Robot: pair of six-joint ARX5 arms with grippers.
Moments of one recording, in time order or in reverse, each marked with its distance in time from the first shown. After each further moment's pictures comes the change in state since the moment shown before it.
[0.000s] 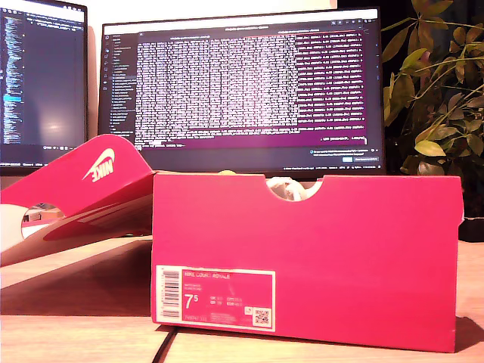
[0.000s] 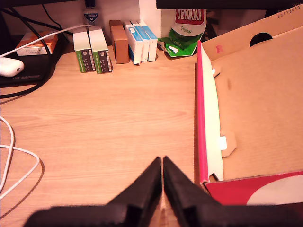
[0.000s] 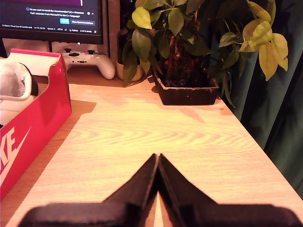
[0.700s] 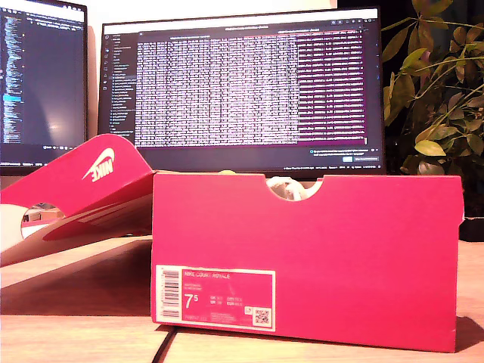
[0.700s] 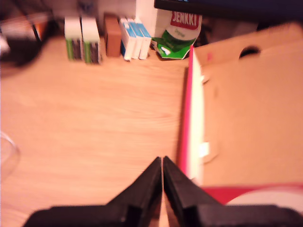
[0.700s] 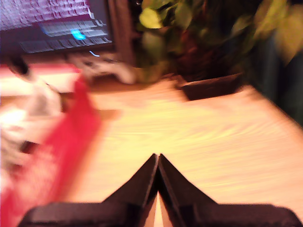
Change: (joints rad) left arm 0.000 0.000 0.000 0.038 0.075 -0.263; right arm 0.000 0.000 0.000 0.011 -0.108 0.268
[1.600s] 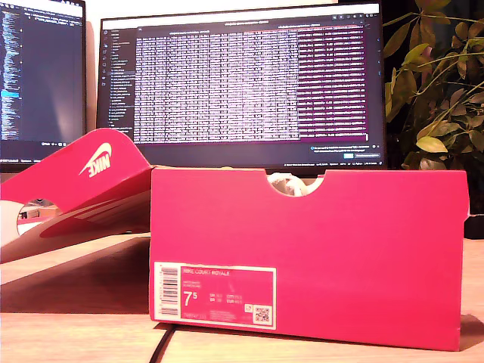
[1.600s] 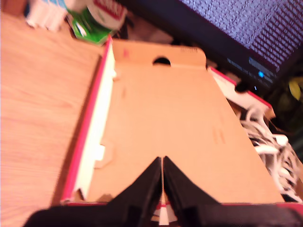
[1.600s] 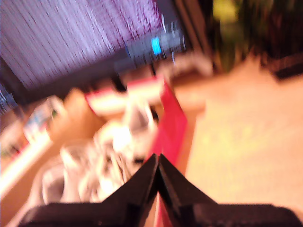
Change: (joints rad) left arm 0.000 0.283 0.080 0.184 0.323 -0.238; right arm 0.000 0.312 0.257 -0.051 -0.296 0.184
